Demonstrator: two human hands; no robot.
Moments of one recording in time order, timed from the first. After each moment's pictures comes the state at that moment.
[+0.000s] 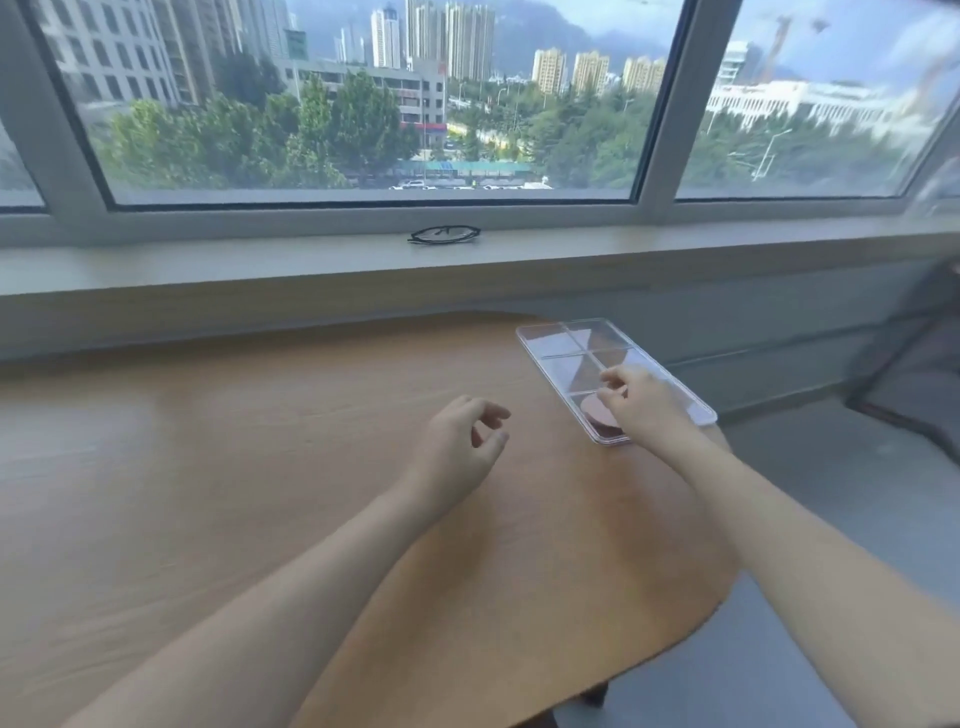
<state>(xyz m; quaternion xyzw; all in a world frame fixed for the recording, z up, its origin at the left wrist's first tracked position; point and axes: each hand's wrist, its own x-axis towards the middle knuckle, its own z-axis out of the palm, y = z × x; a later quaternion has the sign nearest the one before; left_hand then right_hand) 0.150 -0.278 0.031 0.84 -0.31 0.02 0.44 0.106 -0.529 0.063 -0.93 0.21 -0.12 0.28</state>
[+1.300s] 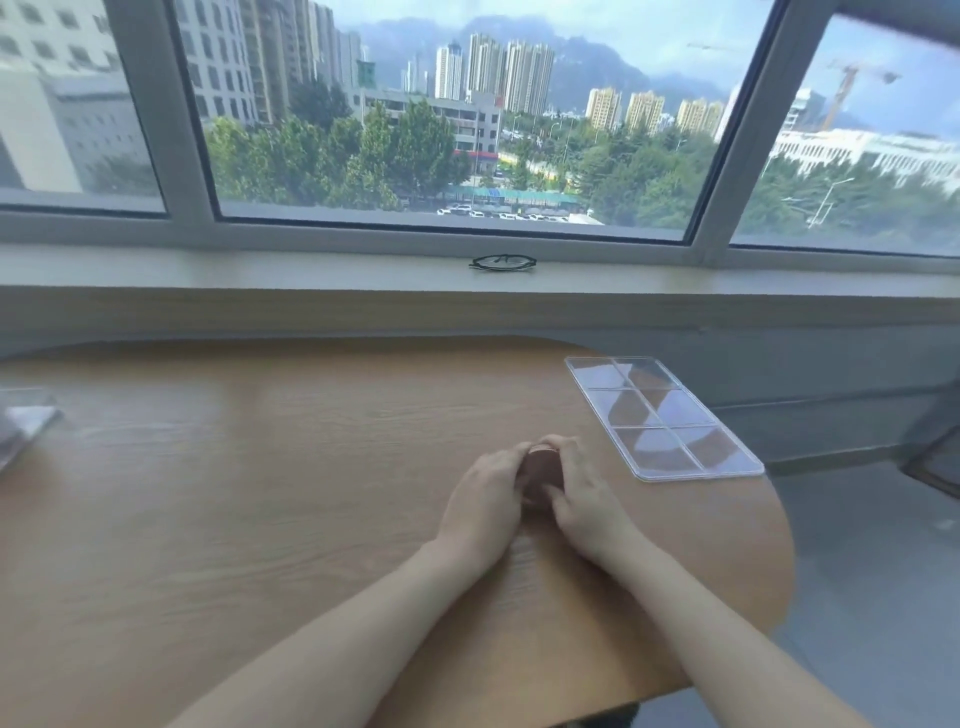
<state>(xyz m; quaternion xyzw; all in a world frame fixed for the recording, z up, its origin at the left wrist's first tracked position) 0.129 -0.262 0.001 0.86 -0.29 0.09 0.41 0.082 -0.407 0.015 -0.93 -0.03 -0.15 0.33</state>
